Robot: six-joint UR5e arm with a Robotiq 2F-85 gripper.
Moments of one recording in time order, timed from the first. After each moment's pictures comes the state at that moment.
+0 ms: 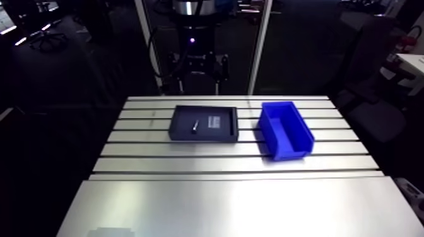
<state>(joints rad) -0.04 -1.22 1.67 -1.96 -1.58 -1.45</state>
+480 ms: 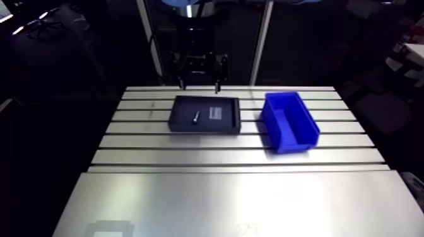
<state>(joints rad) -0.04 -1.16 1.69 -2.02 -1.58 -1.45</state>
